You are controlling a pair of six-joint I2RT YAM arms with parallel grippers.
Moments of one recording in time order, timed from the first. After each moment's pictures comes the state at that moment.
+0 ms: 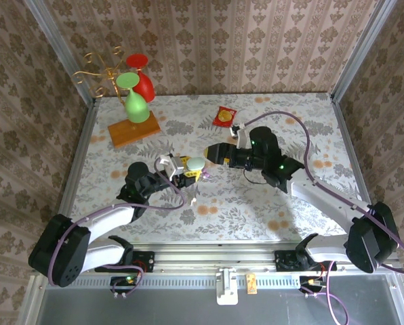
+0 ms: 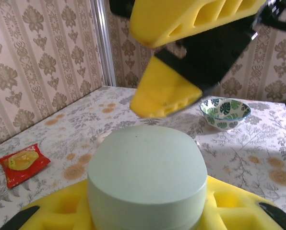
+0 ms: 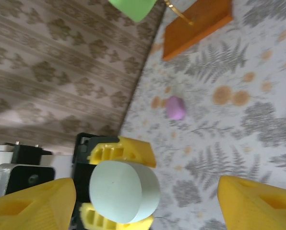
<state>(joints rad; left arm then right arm) -0.55 1.18 0.37 0.82 0.66 0.08 0.58 1.29 0.90 0.05 -0.49 0.86</state>
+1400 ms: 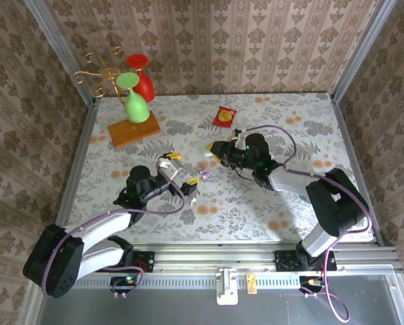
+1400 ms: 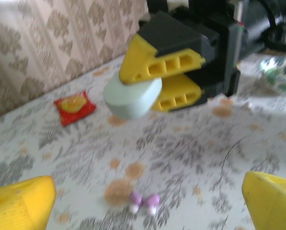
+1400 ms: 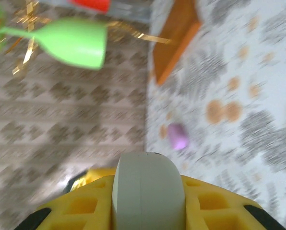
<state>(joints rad) -0.58 1.09 0.33 0.56 0.37 0.18 0.49 1.65 0.81 0.55 -0.46 1.20</state>
